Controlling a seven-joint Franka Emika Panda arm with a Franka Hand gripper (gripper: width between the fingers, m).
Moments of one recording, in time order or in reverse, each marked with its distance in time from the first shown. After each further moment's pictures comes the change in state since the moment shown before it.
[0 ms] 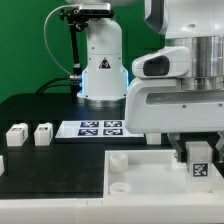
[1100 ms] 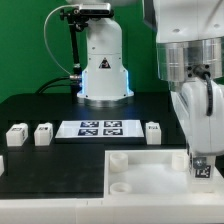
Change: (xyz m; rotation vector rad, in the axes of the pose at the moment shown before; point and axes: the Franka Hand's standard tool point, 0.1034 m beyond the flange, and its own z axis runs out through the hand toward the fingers) arm -0.005 0.004 0.001 -0.002 -0.072 1.479
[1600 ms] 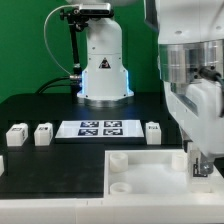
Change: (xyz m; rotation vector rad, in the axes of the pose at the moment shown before) arm -0.004 0.010 0.001 -0.059 0.019 -0.392
